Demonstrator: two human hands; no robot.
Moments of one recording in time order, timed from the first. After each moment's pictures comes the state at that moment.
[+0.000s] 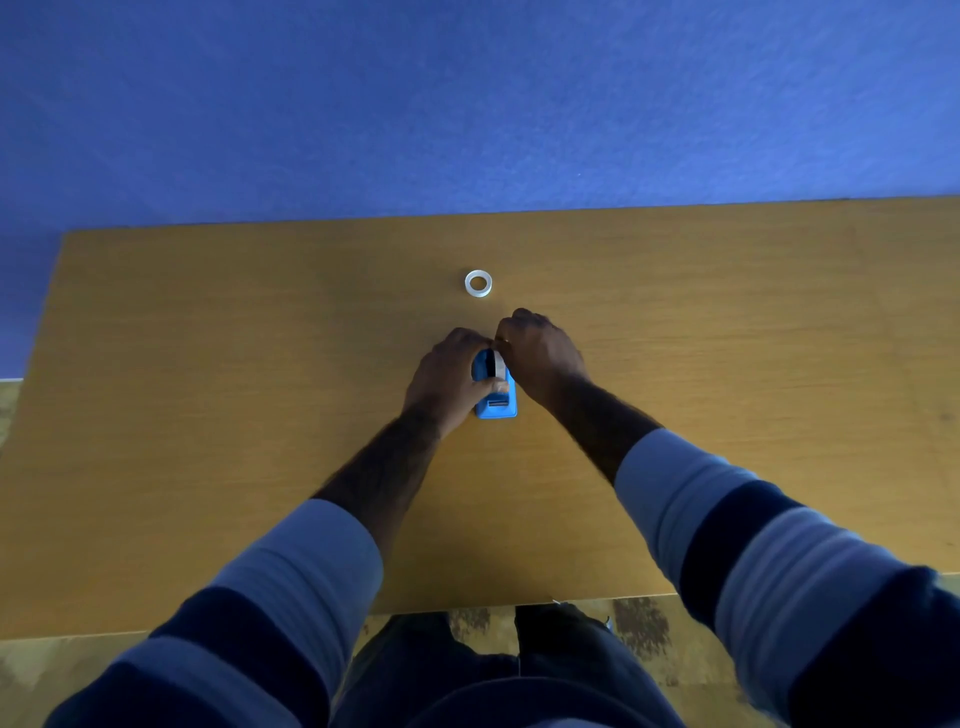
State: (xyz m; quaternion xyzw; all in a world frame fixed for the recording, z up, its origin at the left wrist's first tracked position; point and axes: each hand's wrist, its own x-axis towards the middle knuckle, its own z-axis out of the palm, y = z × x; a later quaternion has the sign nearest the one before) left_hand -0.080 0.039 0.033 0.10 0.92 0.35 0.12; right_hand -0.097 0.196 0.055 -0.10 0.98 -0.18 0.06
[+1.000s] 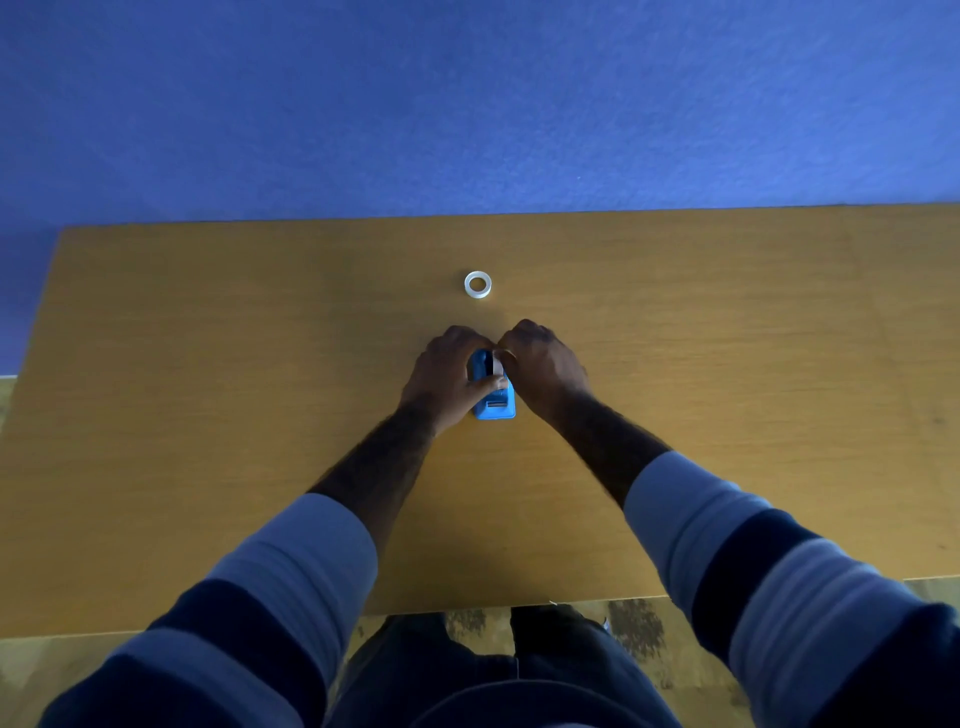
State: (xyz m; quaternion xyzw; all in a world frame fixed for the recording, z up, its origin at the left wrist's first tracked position) left_hand -0.084 0.033 0.031 0.12 0.92 0.35 0.11; right_hand -0.081 0.198 0.052 -0.09 0.97 -0.20 0.04
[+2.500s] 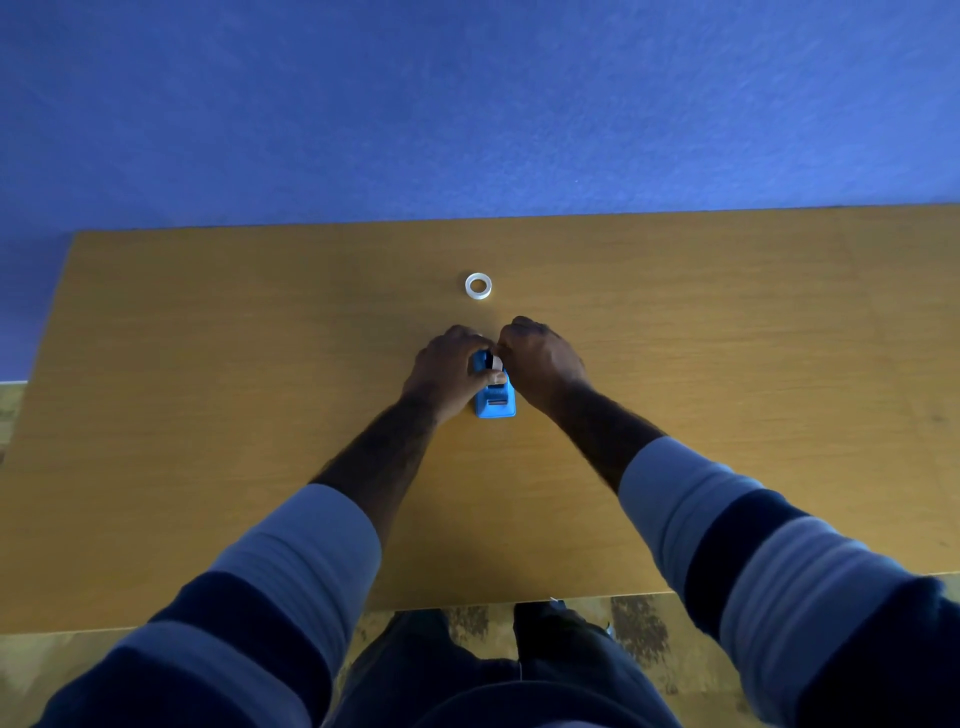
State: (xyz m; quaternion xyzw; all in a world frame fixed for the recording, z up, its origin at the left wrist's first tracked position) left_hand -0.088 0.035 0.044 0.11 0.93 0.32 0.14; right_hand -0.087 0.197 0.053 -0.11 0.98 -0.19 0.03
